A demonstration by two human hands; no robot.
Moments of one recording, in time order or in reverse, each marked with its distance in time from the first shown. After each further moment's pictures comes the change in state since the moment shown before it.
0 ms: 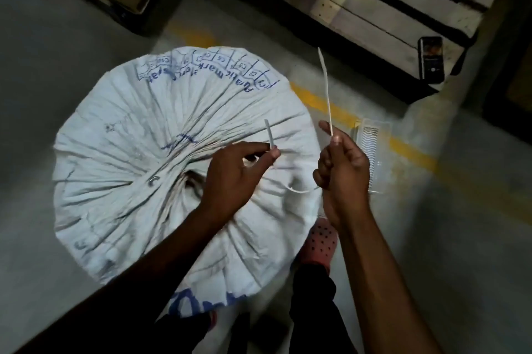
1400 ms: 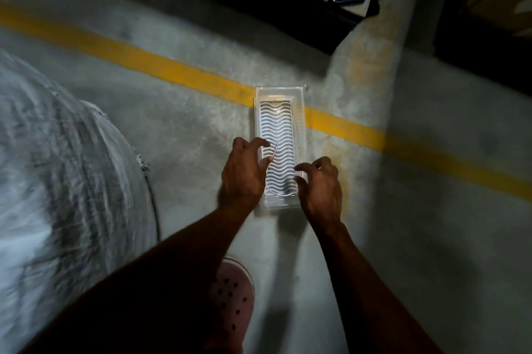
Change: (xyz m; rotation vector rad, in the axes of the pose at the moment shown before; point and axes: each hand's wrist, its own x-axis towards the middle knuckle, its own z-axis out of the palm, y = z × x) left_hand 0.124 -0.122 0.514 0.309 -0.141 -0.029; right_hand 0.270 0.214 -0.390 -1.403 0.166 -0.150
